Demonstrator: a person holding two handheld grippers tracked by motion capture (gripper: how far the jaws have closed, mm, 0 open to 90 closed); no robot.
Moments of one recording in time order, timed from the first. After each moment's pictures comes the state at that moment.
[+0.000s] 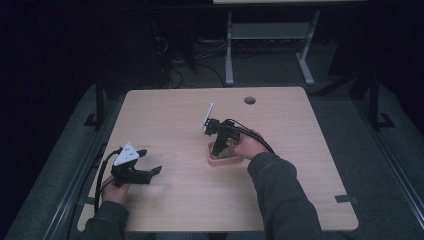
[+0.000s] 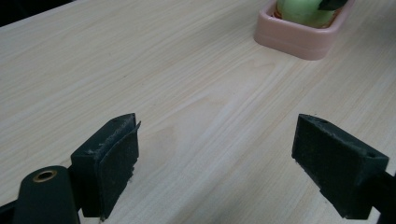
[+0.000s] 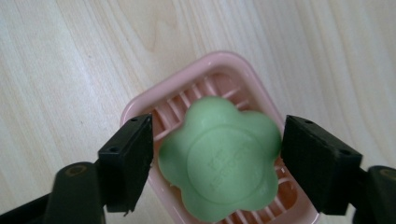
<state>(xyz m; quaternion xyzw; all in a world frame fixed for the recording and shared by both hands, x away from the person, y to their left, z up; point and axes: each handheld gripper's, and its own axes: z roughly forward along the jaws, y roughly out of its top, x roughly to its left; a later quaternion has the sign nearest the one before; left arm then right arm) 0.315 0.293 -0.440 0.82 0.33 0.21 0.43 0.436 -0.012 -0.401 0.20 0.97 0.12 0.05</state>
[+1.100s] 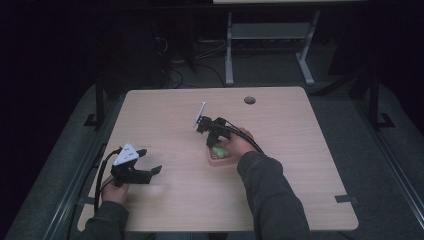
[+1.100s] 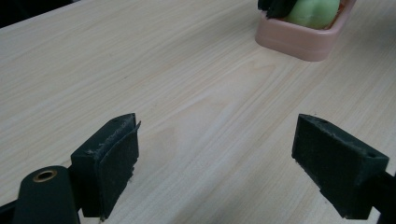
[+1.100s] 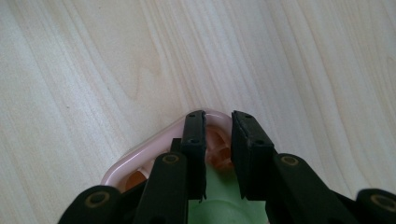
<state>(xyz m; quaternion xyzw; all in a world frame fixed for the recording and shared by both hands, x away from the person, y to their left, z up) 0.316 0.293 -0.440 0.82 0.33 0.21 0.43 0.451 0.011 -0.411 0.21 0.96 0.14 0.07</state>
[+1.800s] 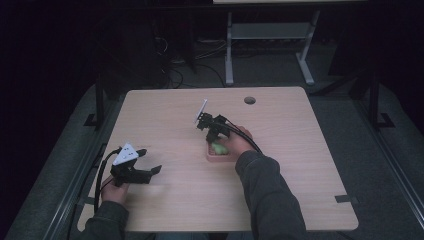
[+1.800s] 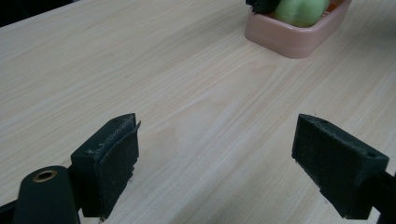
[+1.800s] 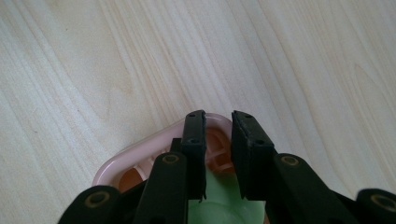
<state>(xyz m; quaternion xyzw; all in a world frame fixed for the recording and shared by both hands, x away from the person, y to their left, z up) 0.316 0.295 -0.440 0.82 0.33 0.21 0.43 0.461 0.010 -0.413 0.24 0.95 0.16 0.09</state>
